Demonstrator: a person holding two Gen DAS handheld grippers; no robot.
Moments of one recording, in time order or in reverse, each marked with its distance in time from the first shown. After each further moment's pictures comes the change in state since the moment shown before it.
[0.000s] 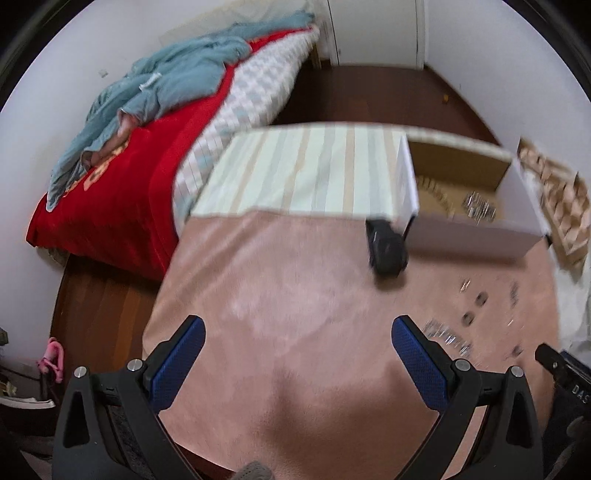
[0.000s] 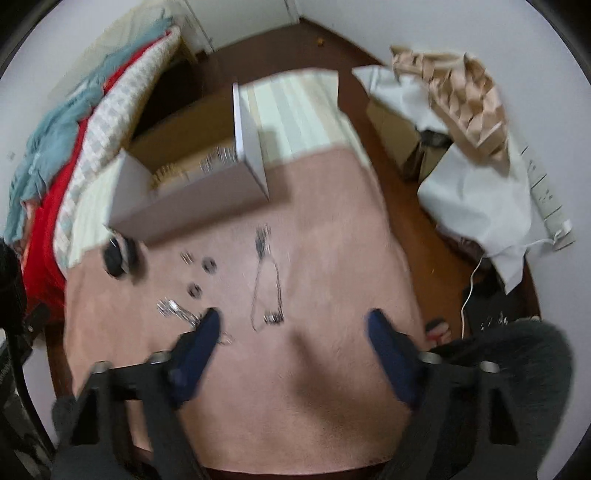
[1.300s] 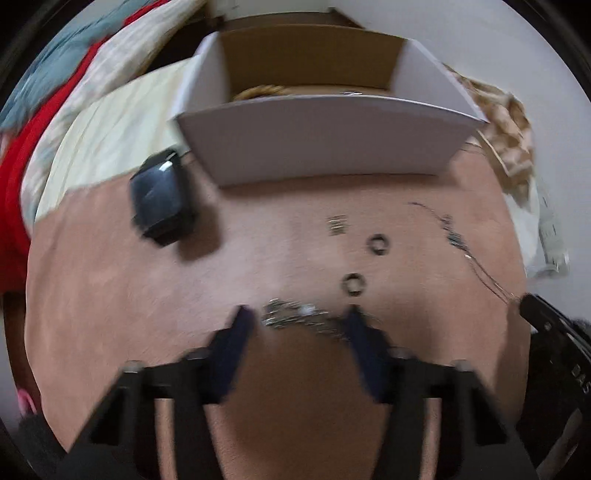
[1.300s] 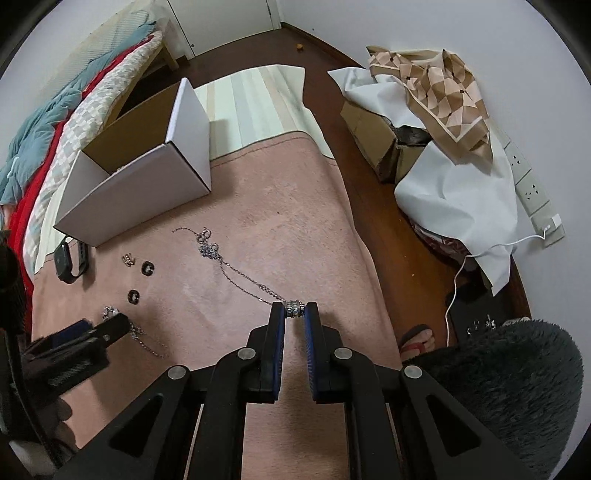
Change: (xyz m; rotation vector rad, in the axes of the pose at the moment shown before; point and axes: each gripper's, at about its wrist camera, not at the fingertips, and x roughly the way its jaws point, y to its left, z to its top) left arm 0.048 -0.122 -0.014 0.235 0.159 -0.326; right arm 0.021 -0.038 0.000 0.020 -0.051 -0.087
